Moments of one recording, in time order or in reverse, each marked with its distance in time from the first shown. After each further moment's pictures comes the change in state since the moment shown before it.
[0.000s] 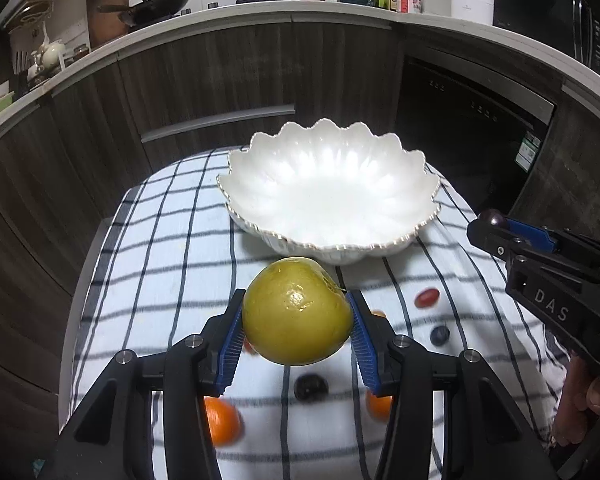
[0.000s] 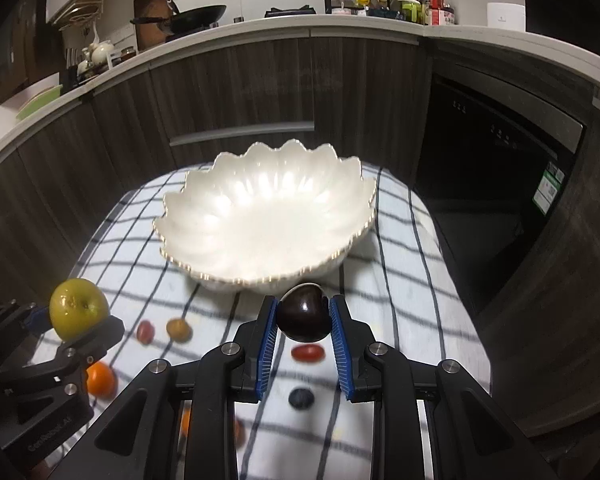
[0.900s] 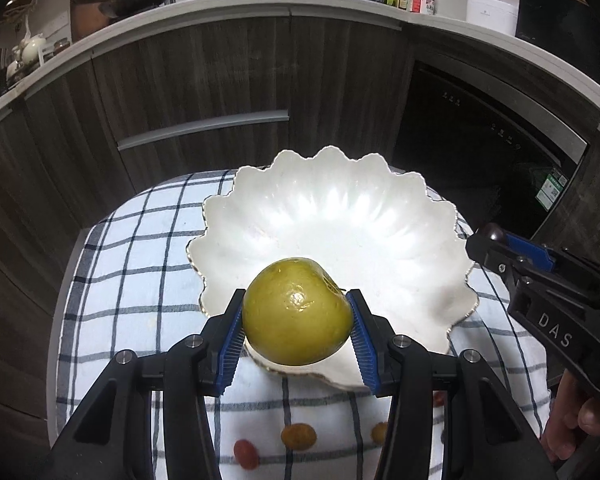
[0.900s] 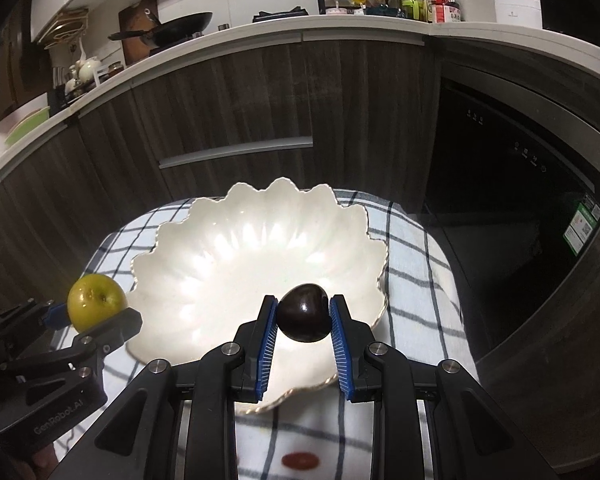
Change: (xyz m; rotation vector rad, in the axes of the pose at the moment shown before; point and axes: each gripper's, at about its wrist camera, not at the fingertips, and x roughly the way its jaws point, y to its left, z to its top) left arm 0.078 0.011 0.083 -0.024 0.027 -0.050; right arm 0.070 -0.014 0.072 0.041 -0.009 0.019
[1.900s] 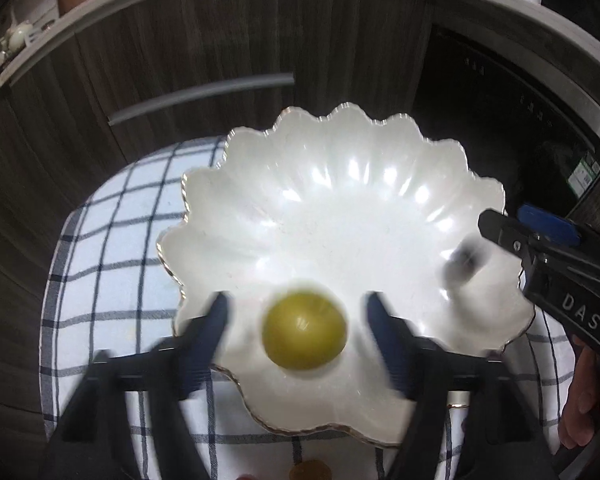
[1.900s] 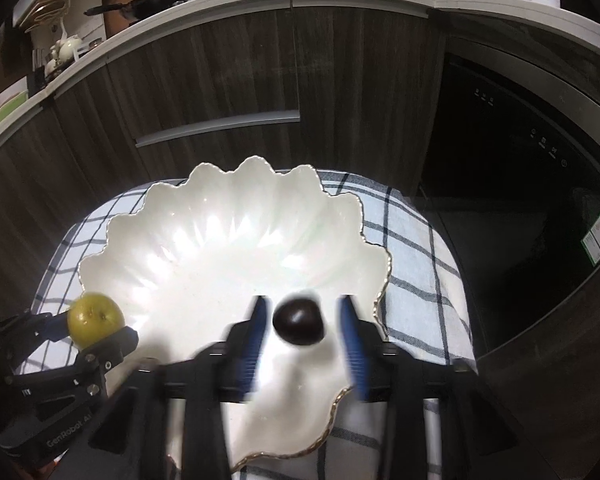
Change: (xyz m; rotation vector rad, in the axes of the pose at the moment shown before) left arm 0.059 0.005 0.009 -0.003 0.099 0.026; right arm 0.062 -0.011 0.018 -0.003 0.086 -0.044
